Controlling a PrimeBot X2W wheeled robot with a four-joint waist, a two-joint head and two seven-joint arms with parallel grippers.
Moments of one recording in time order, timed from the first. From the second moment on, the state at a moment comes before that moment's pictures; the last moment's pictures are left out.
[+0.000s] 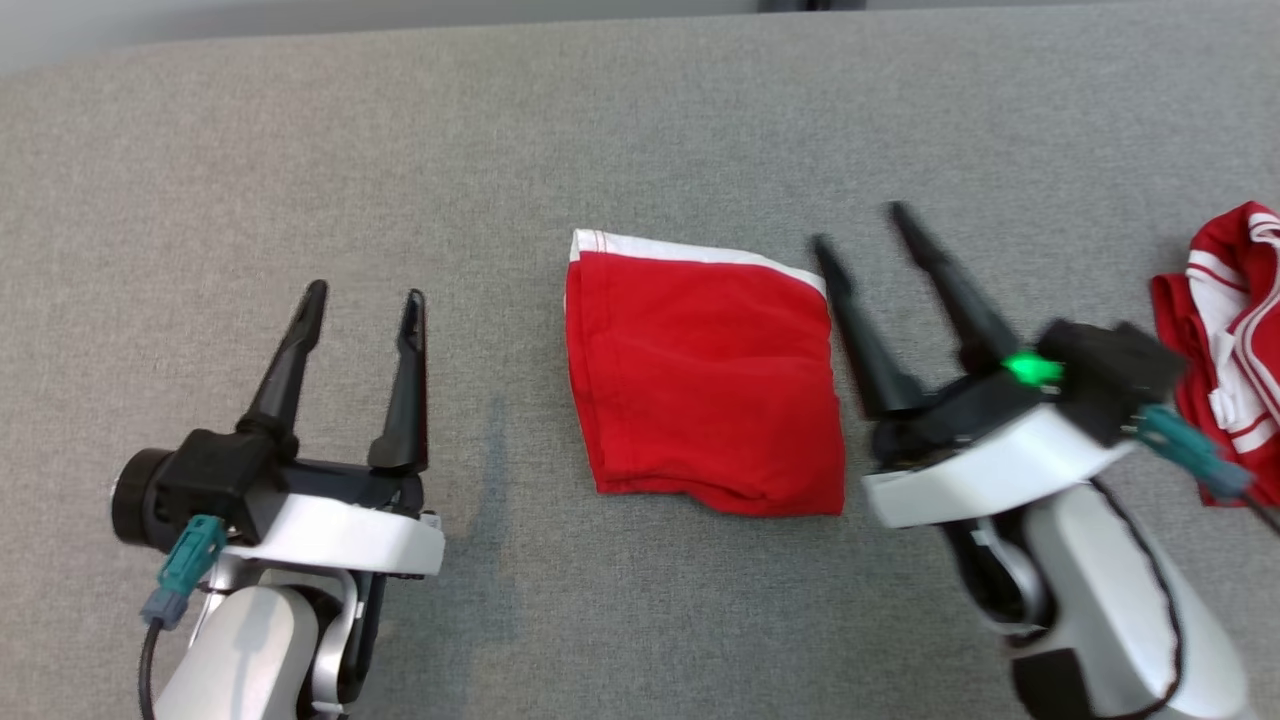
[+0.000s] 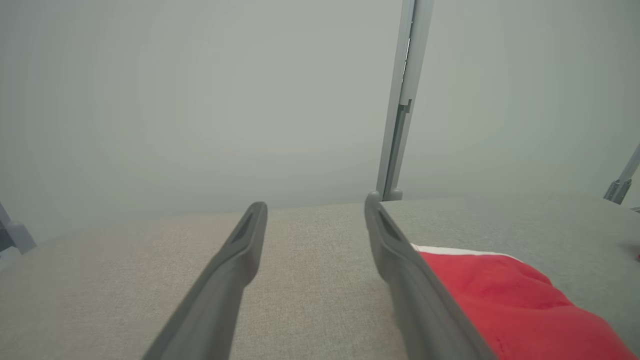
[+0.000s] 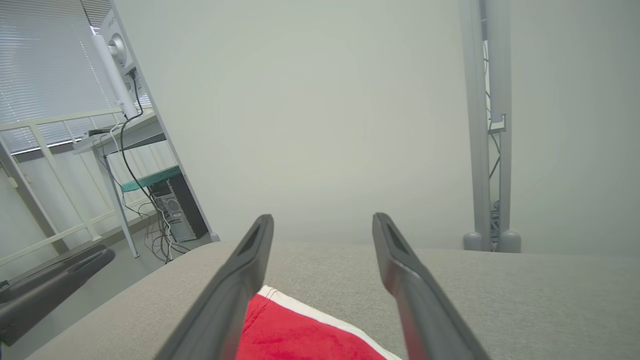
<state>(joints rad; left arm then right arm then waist) -0.25 0.26 -0.33 -0.02 -0.39 0.21 -0.20 -0.46 -0.09 0.40 0.13 0.42 0.13 -0.23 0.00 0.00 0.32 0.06</state>
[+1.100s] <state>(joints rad) -0.01 0.35 -0.28 -0.05 -0.41 0.27 -0.18 0.03 -0.11 -0.02 -0.12 0.26 0.13 -0.03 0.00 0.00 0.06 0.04</state>
